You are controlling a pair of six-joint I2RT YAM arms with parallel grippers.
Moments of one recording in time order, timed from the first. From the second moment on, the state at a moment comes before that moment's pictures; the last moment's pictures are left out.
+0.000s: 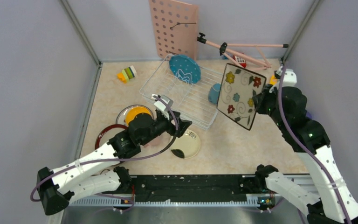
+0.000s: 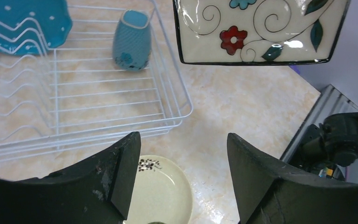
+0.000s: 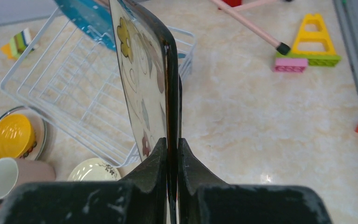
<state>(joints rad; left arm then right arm) -0.94 0.89 0.75 0.03 -0.05 -0.29 0.42 0.78 1.22 -0.82 0.35 0.37</state>
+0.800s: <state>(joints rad) -0.93 0.65 0.44 0.03 -0.52 -0.32 0.42 1.33 1.46 -0.40 -0.05 -0.03</state>
